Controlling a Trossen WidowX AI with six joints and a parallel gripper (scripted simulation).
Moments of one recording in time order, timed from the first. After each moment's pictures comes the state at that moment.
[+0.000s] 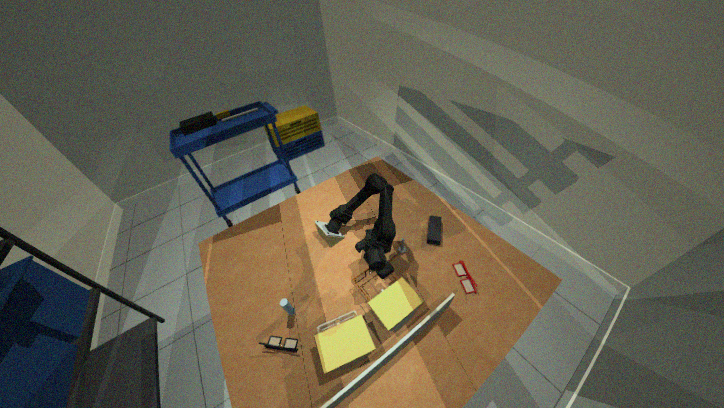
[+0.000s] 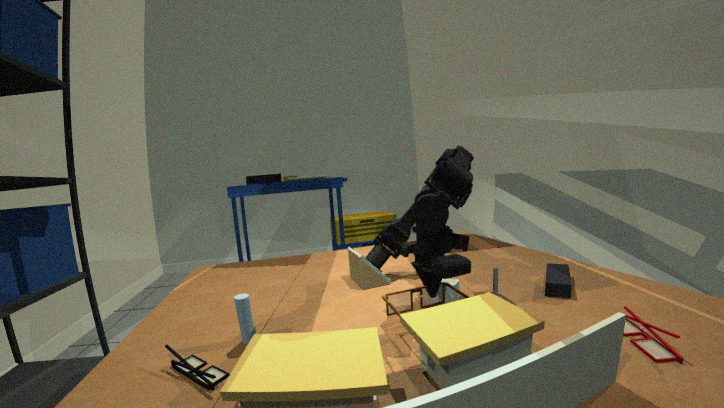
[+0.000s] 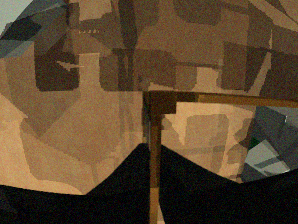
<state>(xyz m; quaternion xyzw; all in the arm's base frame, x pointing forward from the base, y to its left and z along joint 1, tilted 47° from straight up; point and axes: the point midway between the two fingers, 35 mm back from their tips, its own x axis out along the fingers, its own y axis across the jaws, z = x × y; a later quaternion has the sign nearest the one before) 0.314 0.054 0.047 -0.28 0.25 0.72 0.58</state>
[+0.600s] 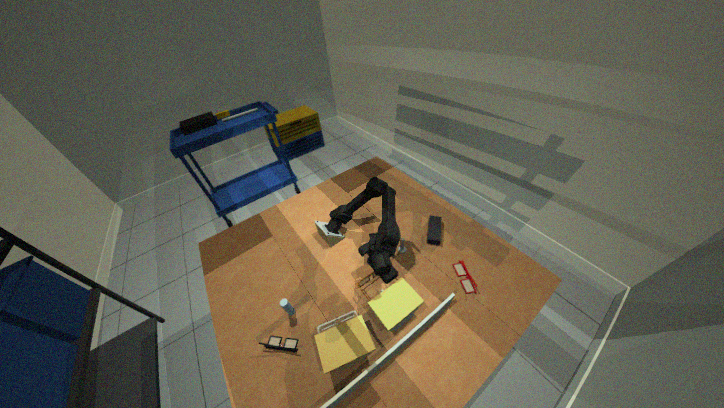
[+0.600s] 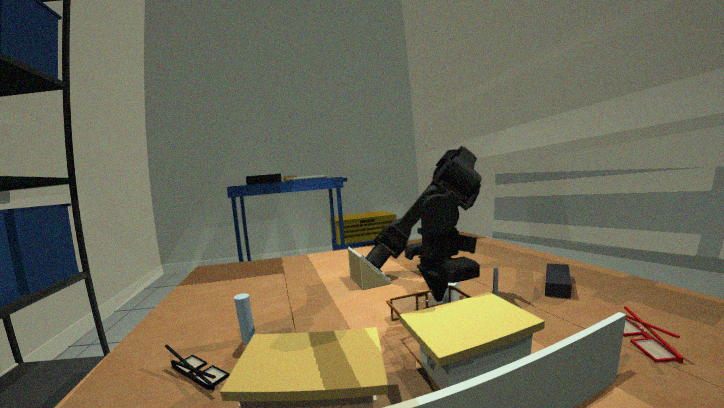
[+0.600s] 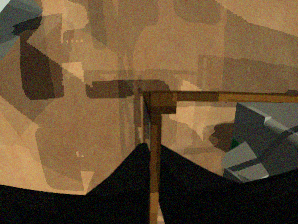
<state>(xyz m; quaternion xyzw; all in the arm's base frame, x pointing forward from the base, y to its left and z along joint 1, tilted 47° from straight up) 0.338 0.058 0.047 -0.28 0.25 0.72 0.58</state>
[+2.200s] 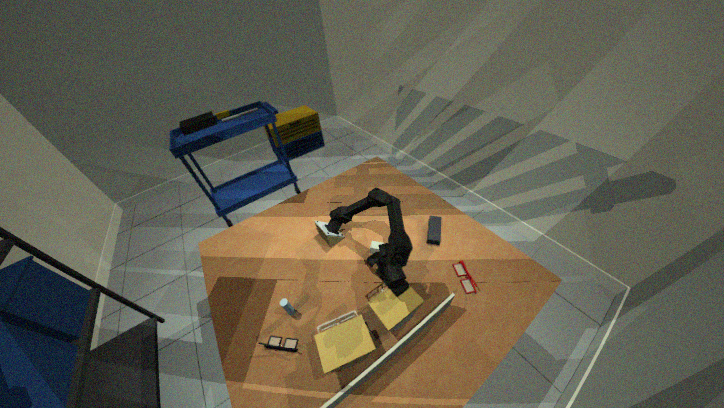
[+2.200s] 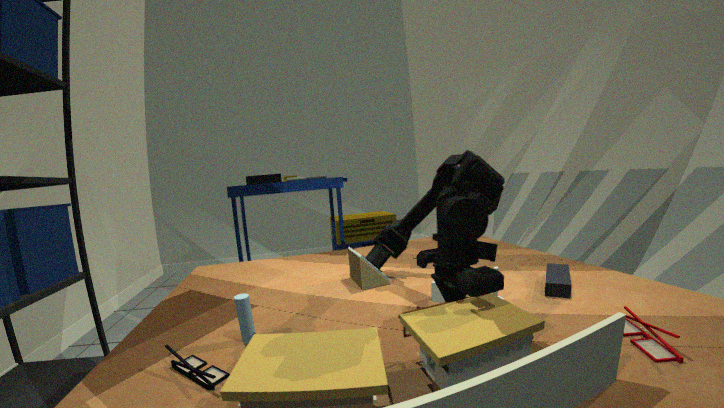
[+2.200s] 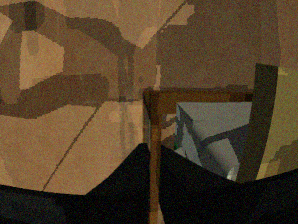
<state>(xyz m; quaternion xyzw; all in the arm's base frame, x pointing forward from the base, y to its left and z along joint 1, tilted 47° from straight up) 0.396 0.071 0.045 -0.28 0.25 0.72 0.58</state>
